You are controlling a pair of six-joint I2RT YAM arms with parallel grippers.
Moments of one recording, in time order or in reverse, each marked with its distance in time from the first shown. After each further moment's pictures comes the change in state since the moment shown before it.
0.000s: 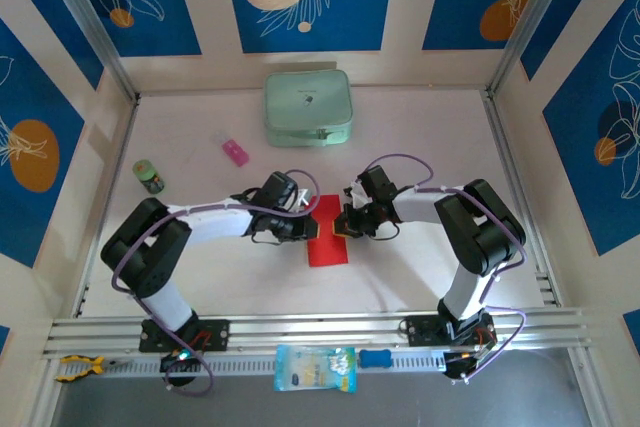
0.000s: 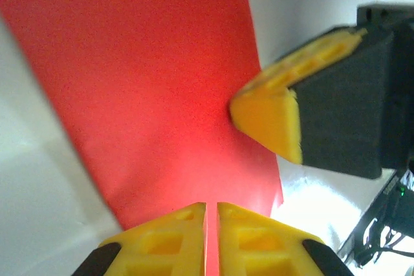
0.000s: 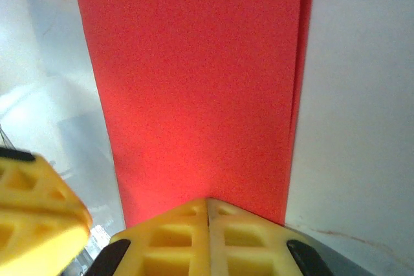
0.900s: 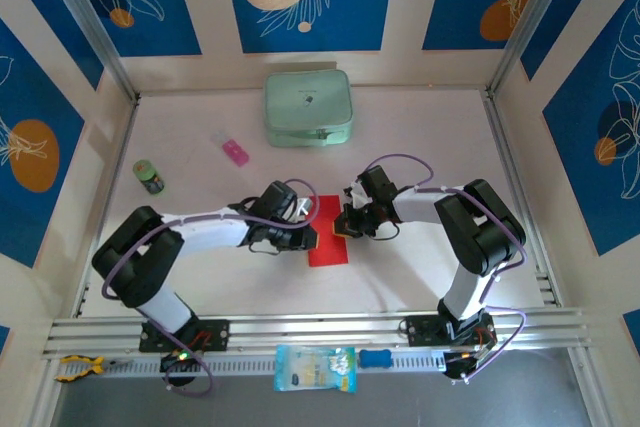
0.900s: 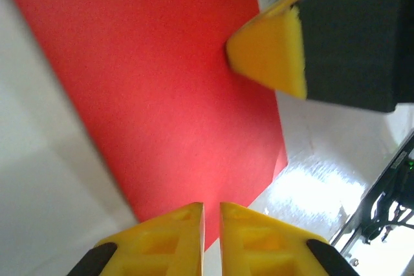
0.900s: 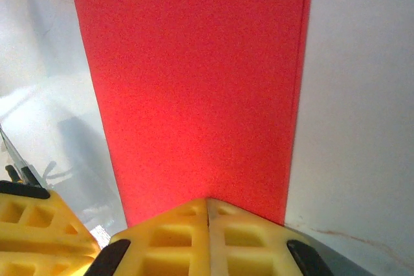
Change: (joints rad) left arm -0.024 -0.052 -0.066 0.021 -0.013 -0.009; right arm 0.001 0.000 -0.001 0.002 0.000 0.004
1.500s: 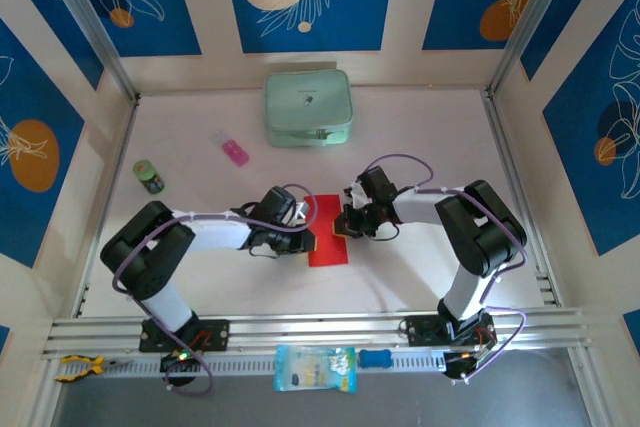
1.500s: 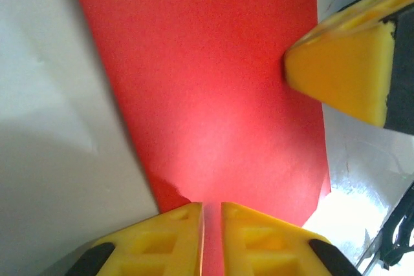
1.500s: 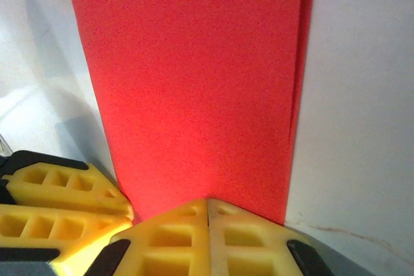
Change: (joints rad) left arm 0.006 0.037 -0.061 0.080 -0.012 -0.040; right arm 0.000 -0.011 -0.007 0.005 0.018 0.003
